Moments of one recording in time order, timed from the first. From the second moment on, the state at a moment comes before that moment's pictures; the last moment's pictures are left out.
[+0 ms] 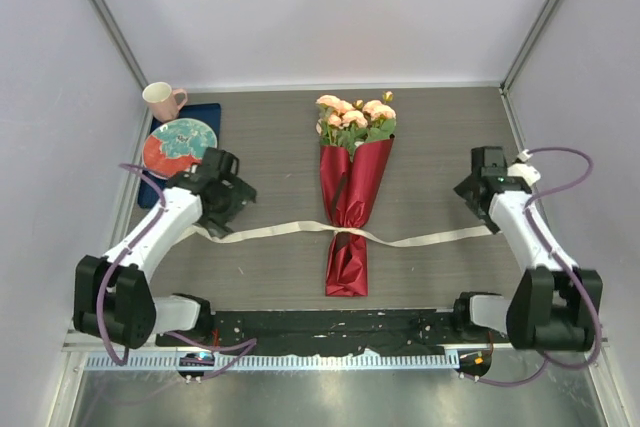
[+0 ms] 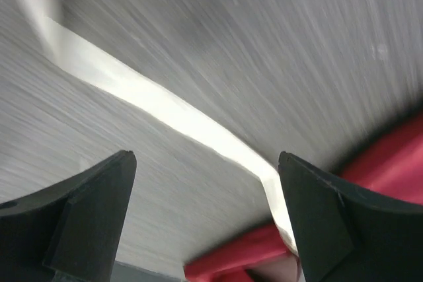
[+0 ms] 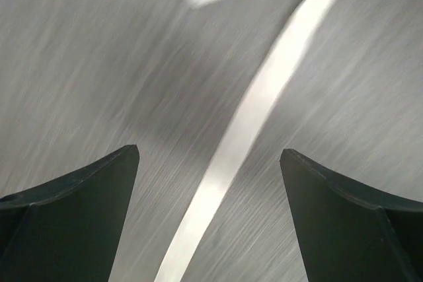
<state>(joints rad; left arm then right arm) -0.19 1.30 0.94 -0.86 -0.19 -1.16 -0.12 1.28 0.84 -0.66 0.51 0.84</state>
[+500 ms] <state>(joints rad) -0.53 1.70 0.98 -0.64 0.20 -1.63 0.50 1.11 0.61 -0.52 0.08 1.53</state>
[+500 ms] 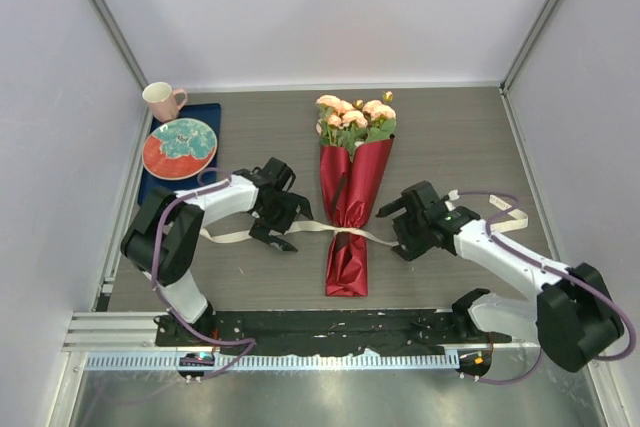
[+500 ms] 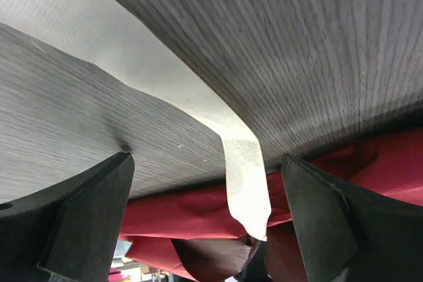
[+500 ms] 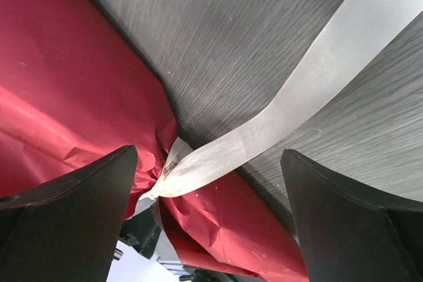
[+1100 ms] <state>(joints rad) -0.57 1.74 0.92 -0.46 0.26 -1.80 0.64 1.23 0.50 -0.31 0.20 1.84</state>
